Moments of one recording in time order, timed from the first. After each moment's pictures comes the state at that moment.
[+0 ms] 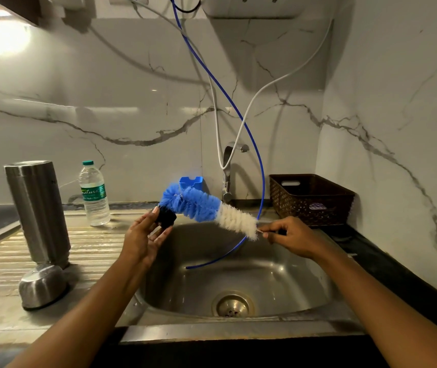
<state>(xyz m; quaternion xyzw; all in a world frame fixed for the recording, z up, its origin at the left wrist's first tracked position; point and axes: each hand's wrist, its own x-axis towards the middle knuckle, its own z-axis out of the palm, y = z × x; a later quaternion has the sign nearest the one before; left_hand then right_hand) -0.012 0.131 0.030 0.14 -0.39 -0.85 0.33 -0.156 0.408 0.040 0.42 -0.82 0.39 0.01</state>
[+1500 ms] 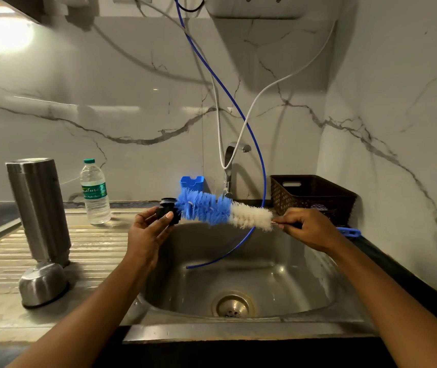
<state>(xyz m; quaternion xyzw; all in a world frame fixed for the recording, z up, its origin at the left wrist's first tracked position) -0.010 0.140 0.027 0.11 -0.46 -0.79 0.38 -0.183 0.432 0.045 0.45 -0.82 0.30 0.15</state>
